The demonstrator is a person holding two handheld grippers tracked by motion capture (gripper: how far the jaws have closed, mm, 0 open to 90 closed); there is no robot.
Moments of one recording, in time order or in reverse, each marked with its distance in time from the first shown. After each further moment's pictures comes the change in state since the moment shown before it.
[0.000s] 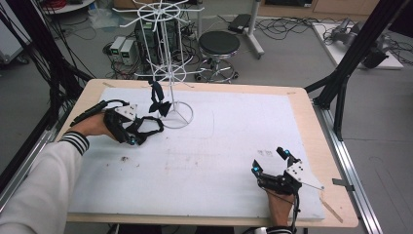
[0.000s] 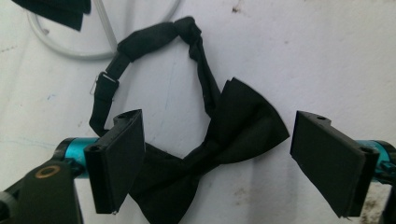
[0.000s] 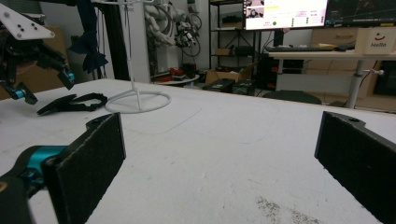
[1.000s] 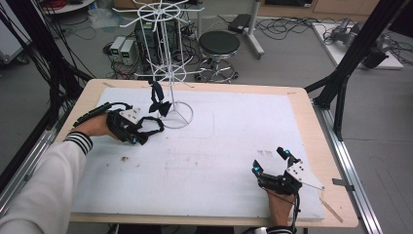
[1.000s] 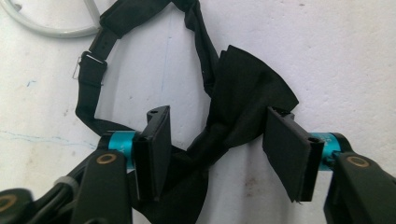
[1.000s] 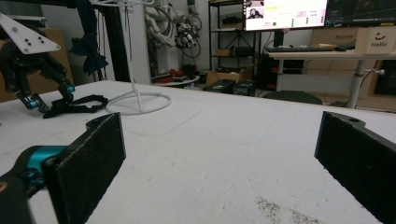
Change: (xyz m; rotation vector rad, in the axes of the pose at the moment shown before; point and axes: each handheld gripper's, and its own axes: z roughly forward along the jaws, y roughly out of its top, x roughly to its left) left arm 0.003 -0.002 0.012 0.062 -0.024 0.026; right arm -0.001 0.000 0.000 -0.005 0.002 0.005
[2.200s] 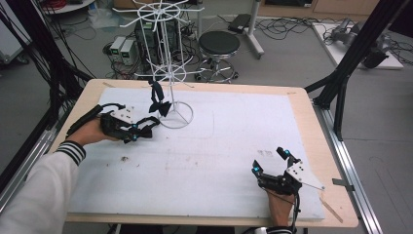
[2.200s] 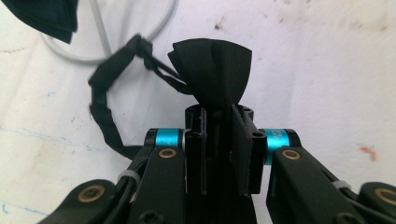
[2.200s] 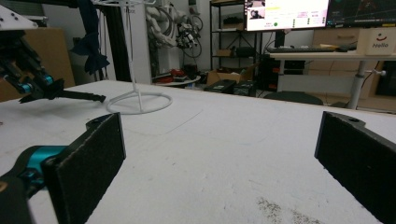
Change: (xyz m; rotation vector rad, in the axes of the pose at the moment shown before) left arm -0.035 0.009 -0.032 -0.134 0.093 -0.097; right arm 0.000 0.000 0.000 -0.003 0.002 -0.005
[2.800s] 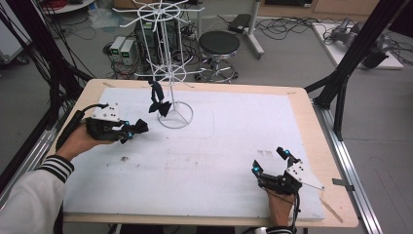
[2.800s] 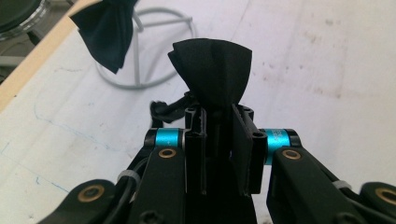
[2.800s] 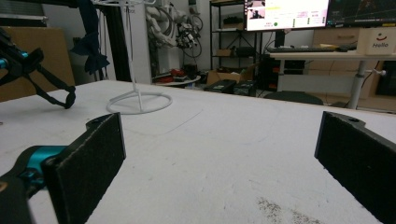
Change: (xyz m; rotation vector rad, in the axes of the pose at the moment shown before) left arm -0.031 0.003 -0.039 -0.196 0.141 -0.151; right arm 0.000 0.000 0.000 0.001 0.001 0.000
